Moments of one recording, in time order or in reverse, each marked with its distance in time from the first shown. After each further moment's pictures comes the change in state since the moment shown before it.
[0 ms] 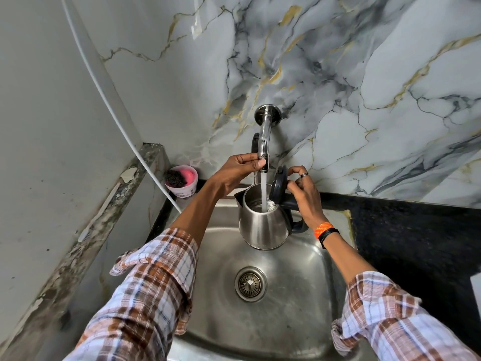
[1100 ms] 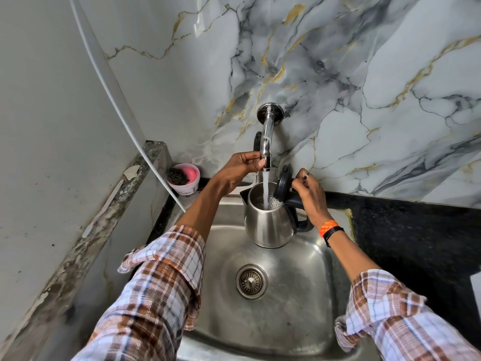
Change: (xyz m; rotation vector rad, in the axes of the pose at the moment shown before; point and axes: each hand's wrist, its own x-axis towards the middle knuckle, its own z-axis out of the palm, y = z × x) left_hand 0.003 -0.001 0.002 0.112 0.073 -0.026; right_hand 0.003 0.007 -0.008 0.036 -0.004 -0.001
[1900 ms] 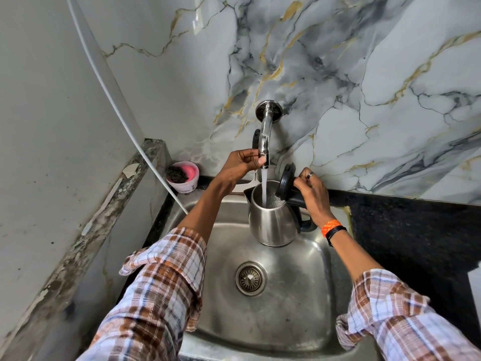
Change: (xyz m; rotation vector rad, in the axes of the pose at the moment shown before) left_hand -0.006 0.001 0.006 0.089 0.113 0.064; right_hand 0.000 0.010 -0.007 -0.021 0.028 0.000
